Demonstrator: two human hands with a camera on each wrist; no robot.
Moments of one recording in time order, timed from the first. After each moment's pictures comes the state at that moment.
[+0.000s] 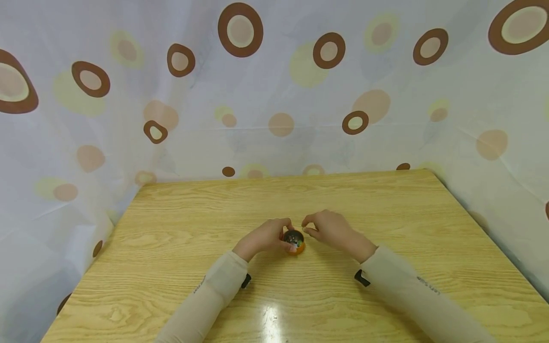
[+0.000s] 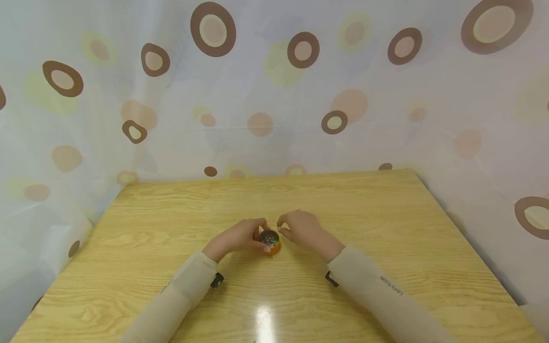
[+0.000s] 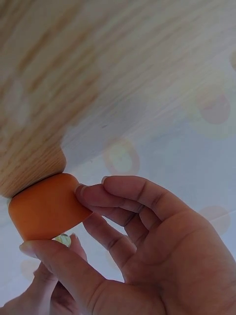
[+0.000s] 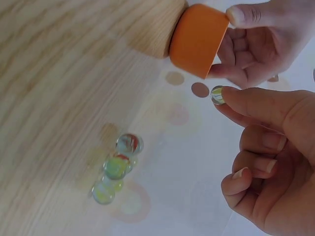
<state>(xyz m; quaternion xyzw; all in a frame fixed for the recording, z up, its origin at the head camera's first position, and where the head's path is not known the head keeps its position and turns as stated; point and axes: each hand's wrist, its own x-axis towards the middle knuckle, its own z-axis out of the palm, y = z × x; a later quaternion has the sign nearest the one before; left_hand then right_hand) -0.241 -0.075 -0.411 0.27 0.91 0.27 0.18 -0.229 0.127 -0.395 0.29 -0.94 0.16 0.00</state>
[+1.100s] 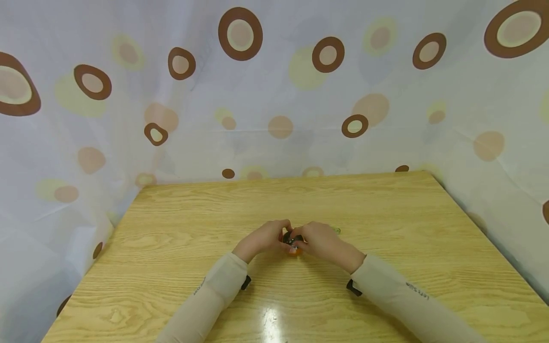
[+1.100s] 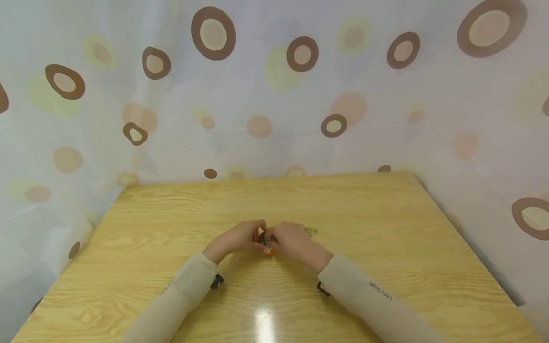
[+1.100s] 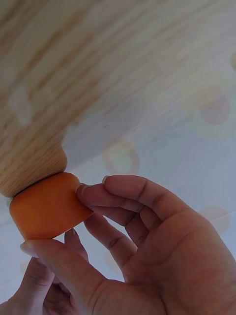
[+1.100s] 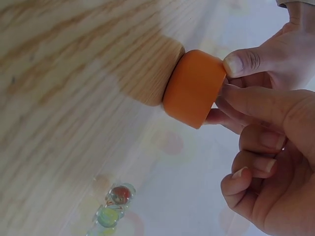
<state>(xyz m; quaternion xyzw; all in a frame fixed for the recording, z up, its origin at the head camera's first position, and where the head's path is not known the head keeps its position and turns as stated) -0.242 -0.074 -0.410 0.26 0.90 0.29 0.18 -0.217 0.108 -0.405 0.34 -0.92 0.17 0.00</state>
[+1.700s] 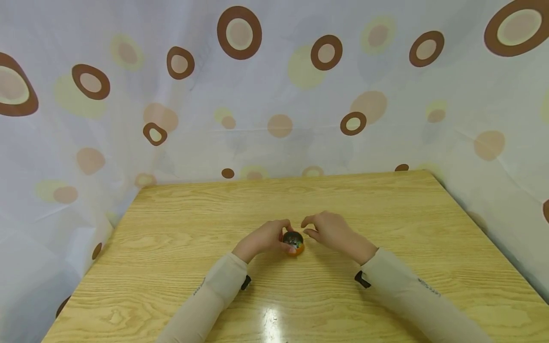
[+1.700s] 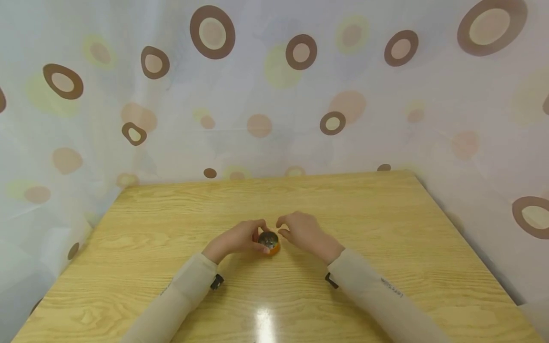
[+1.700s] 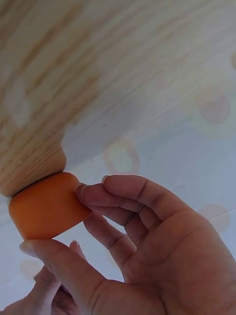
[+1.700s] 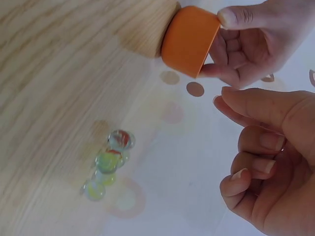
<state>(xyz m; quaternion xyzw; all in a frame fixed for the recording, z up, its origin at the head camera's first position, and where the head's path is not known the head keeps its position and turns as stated) -0.239 -0.075 -0.413 0.27 0.91 0.27 0.17 -0.224 0.128 -0.399 0.30 -0.94 0.16 0.04</state>
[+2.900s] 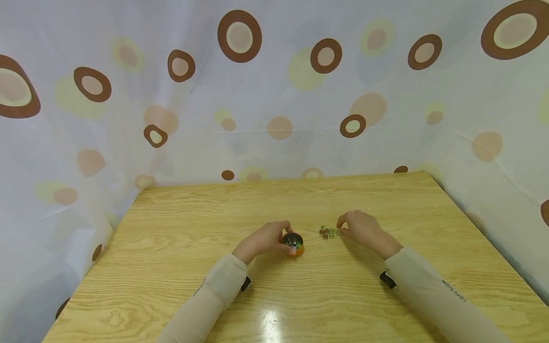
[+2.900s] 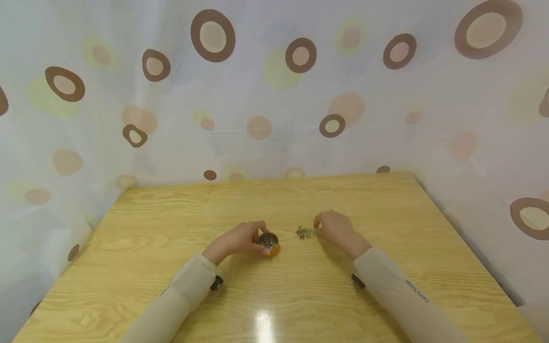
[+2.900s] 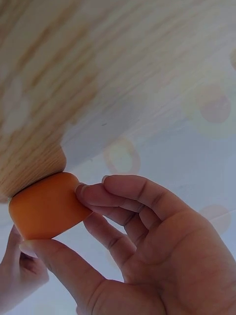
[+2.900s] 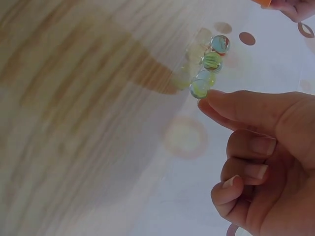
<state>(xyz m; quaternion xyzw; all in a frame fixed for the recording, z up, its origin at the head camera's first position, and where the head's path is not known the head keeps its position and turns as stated) -0.237 -0.075 -0.410 0.26 0.91 0.27 0.17 -0.243 0.200 -0.418 0.22 -0.97 0.14 0.00</state>
